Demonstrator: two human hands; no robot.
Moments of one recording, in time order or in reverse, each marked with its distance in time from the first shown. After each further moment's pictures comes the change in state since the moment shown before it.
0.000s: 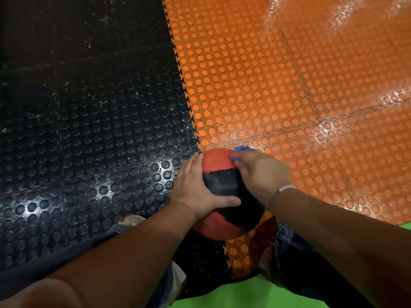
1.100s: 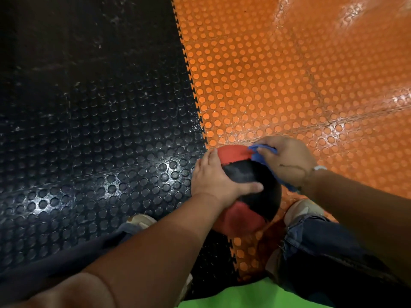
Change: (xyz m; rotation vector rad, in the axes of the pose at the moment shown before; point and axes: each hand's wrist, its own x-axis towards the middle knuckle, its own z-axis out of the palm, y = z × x) left_hand 0.012 0.030 0.004 0.033 0.017 -0.157; right_hand 0.019 0.020 -0.029 0.293 0.014 0.105
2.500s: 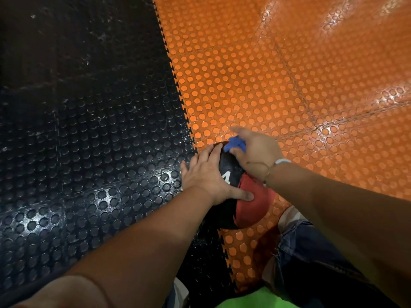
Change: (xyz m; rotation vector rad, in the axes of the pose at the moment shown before) left_hand 0.025 0.022 -0.018 0.267 -0.093 0.149; right_hand 0.032 -0.016 0.009 -0.175 0.037 -0.048
